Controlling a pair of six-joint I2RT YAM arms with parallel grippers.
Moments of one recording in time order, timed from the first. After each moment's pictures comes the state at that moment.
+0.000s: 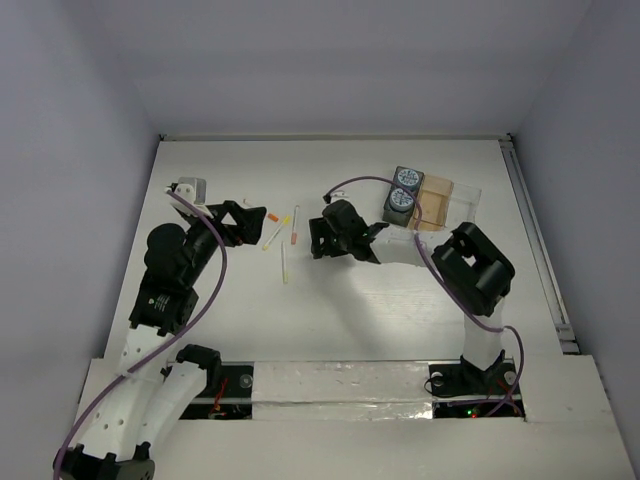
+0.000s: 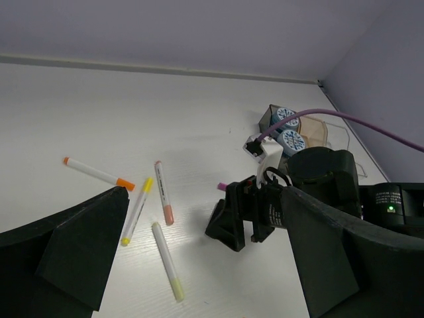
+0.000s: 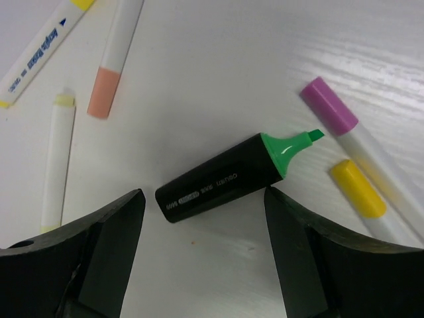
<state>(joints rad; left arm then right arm) -0.26 0.65 0.74 -0.12 0.14 -0.37 0.78 1.93 1.18 -0.04 0.14 0.49</state>
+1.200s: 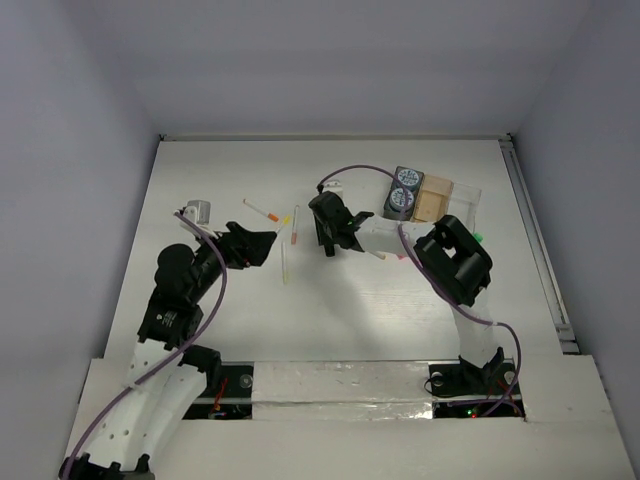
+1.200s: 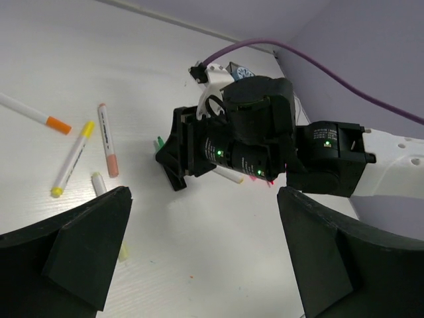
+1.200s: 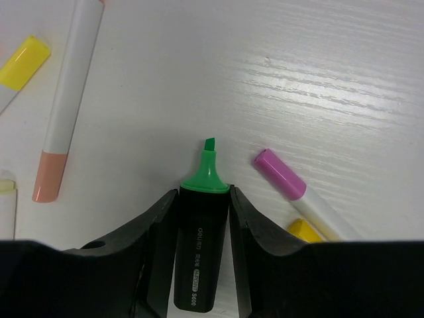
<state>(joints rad) -0.27 0.54 0.56 -0.10 0.25 -0.59 0.78 2.09 1.41 -0.16 0.34 0.43</state>
